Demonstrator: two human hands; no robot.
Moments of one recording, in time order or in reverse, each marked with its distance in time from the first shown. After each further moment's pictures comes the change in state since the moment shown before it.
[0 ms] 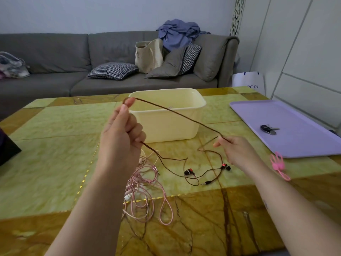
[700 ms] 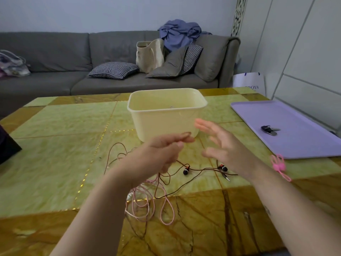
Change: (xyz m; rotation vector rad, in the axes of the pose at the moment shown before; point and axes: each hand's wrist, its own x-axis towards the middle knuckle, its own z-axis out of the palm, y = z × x) left_hand -0.013 -0.020 -0.005 0.757 -0.581 -0.303; right_hand -0.027 -0.036 0.005 0.087 -0.347 -0.345
